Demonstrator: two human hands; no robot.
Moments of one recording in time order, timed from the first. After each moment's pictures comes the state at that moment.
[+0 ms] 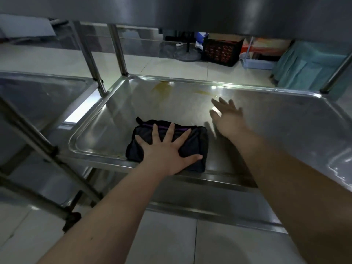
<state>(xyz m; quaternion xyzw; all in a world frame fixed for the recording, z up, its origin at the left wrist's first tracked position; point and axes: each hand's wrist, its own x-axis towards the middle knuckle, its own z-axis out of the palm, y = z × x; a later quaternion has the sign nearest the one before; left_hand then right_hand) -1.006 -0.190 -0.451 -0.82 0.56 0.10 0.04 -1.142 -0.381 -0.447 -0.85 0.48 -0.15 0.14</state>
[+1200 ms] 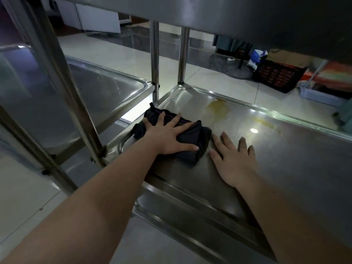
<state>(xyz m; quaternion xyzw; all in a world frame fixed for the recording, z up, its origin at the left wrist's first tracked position) -0.815 -0.196 -0.454 -0.85 0.51 0.10 -0.02 -1.019 -0.309 -0.471 -0.92 0.39 0.03 0.04</state>
